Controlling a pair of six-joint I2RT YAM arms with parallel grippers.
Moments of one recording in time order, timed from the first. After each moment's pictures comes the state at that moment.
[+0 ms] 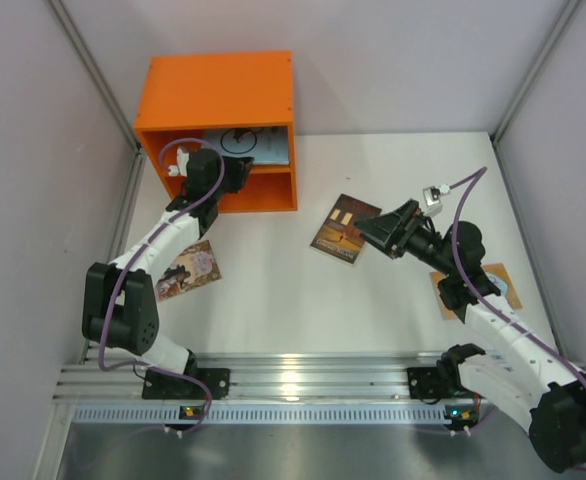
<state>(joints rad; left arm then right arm) -0.25 1.54 1.11 0.10 -0.06 -1.40 0.32 0.89 0.50 0.39 -0.54 1.16</state>
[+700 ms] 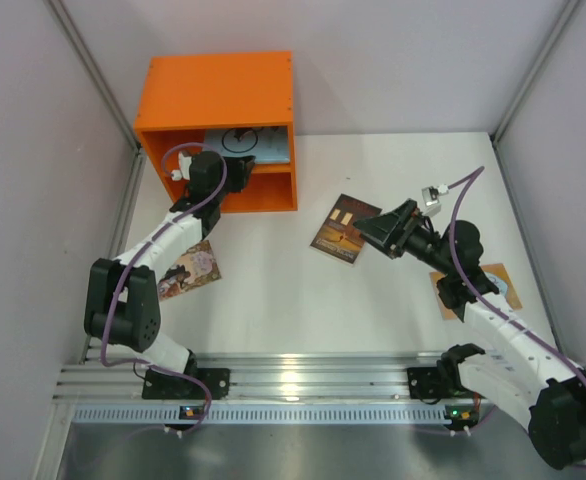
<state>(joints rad) -0.26 1.56 1.09 0.18 -0.07 -1.49 0.32 0.91 0.50 0.40 -0.54 1.15</state>
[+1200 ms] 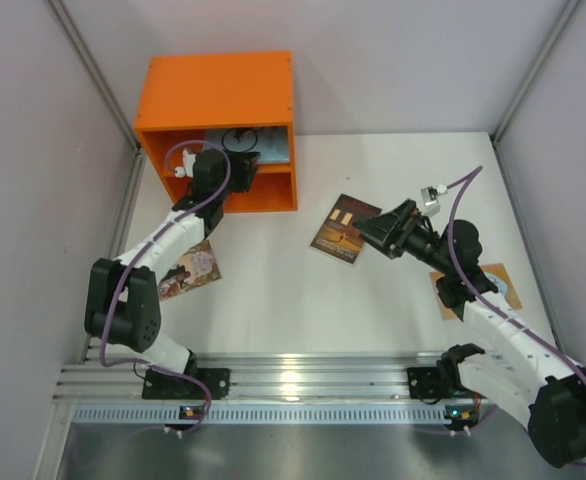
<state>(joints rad) -0.27 1.56 1.11 0.15 -0.08 -1.46 0.32 0.92 0.50 0.40 -0.54 1.14</state>
